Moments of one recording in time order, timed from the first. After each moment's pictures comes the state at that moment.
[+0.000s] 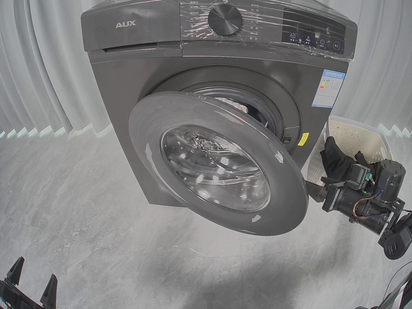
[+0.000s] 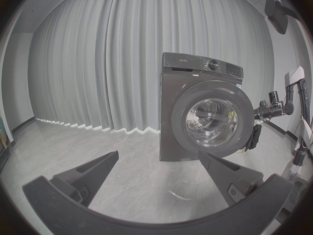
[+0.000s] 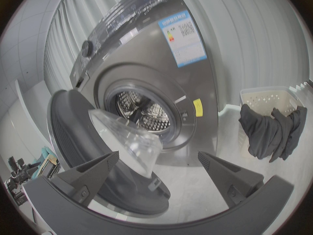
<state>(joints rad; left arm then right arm) 0.00 0.02 -0.02 0.01 -0.02 -0.01 0.31 1.69 -0.30 -1.24 0.14 0.29</state>
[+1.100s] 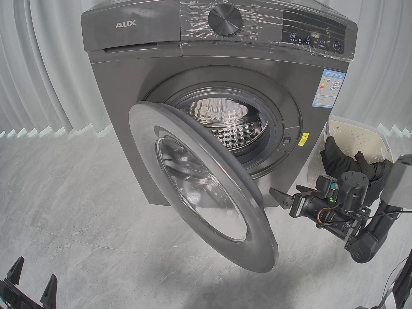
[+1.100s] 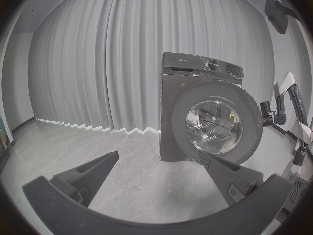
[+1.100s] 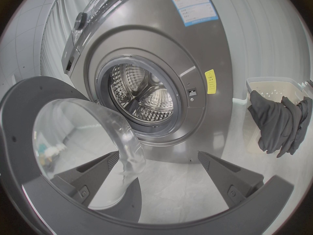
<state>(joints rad) 0.00 0.02 -0.02 0.01 -0.02 -0.01 0.41 2.01 -0.39 -1.44 0.03 0.29</state>
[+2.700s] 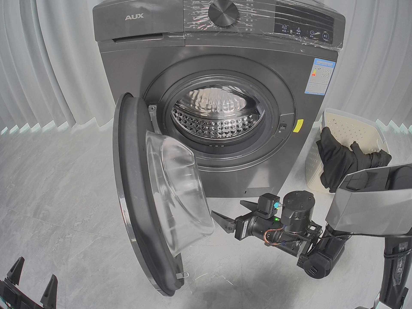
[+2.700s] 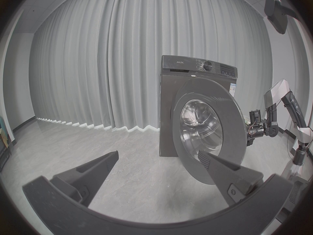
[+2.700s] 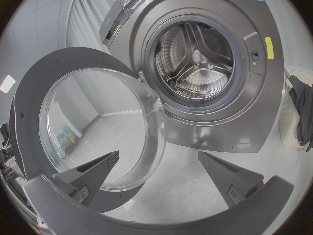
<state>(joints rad) 0.00 0.02 -0.02 0.01 -0.02 -0.01 0.66 2.27 -0.62 -1.48 0.05 0.27</state>
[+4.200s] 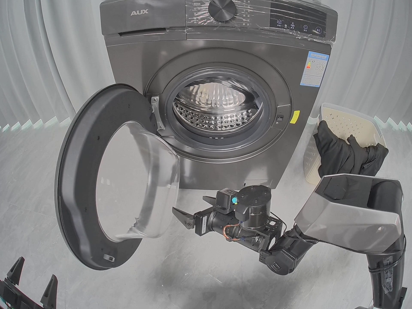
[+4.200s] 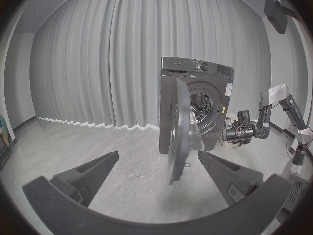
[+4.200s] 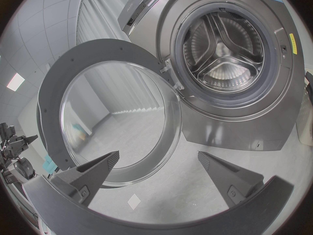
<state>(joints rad) 0.00 0.02 -0.02 0.01 -0.03 -0.01 0.78 2.38 -0.98 -1.25 0.04 0.28</state>
